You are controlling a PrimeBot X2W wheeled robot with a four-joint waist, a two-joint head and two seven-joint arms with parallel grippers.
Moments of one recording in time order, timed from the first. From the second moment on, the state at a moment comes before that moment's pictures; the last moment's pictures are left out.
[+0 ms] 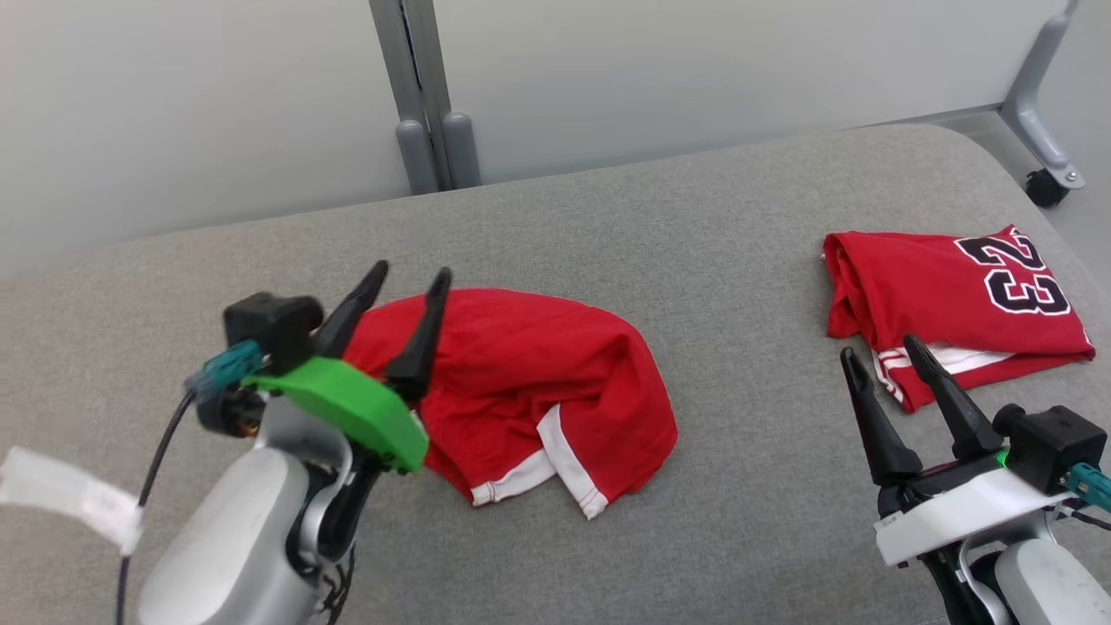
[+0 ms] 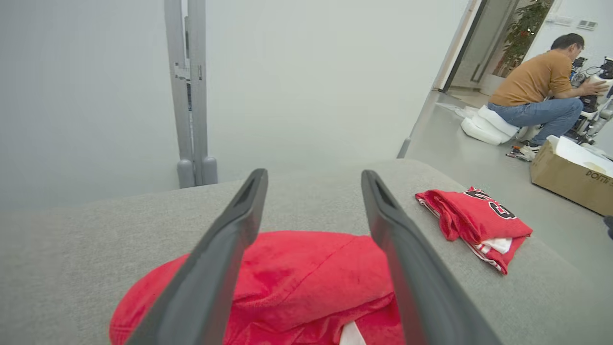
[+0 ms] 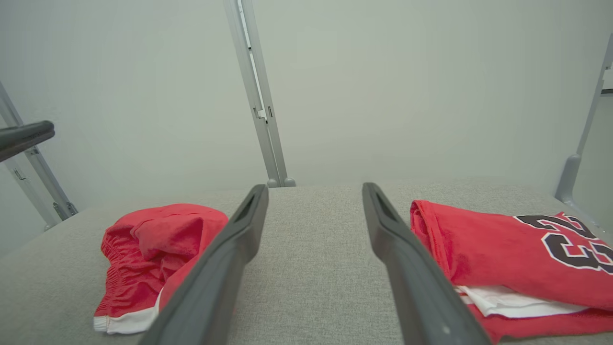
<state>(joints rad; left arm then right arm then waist) -0.46 0.28 -0.55 0.25 -0.74 0.00 -0.02 -0.08 -0.33 0.22 0.09 0.47 0.13 -0.26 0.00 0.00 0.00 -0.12</state>
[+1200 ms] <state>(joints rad) 0.09 0.19 -0.17 0.01 -0.41 0.03 -0.26 0.06 -0.29 0.25 0.13 0.54 0.13 -0.16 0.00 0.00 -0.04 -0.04</state>
